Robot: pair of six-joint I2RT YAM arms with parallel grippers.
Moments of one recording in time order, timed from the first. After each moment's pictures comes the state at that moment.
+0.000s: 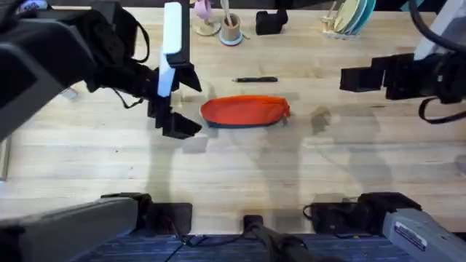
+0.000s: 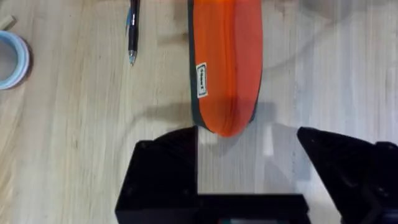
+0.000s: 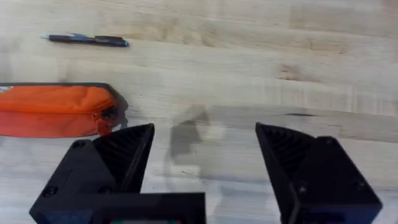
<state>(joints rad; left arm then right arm) 0.00 1.41 0.97 -1.00 0.68 1.47 0.00 0.96 1.01 -0.93 -0.01 -0.06</state>
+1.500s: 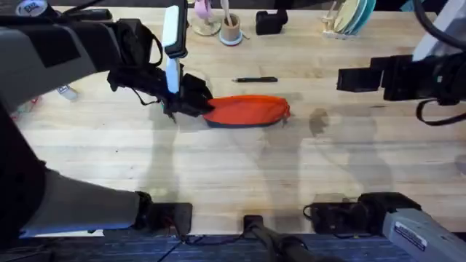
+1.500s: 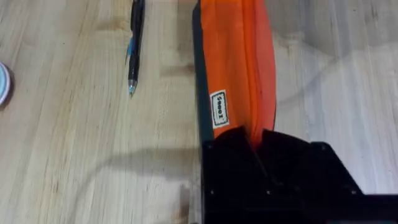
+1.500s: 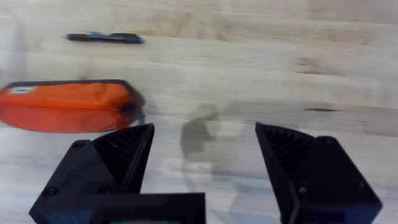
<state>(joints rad) 0.00 1.62 0.97 -0.87 0.89 1.48 0.00 0.96 1.01 -0.95 -0.07 -0.01</state>
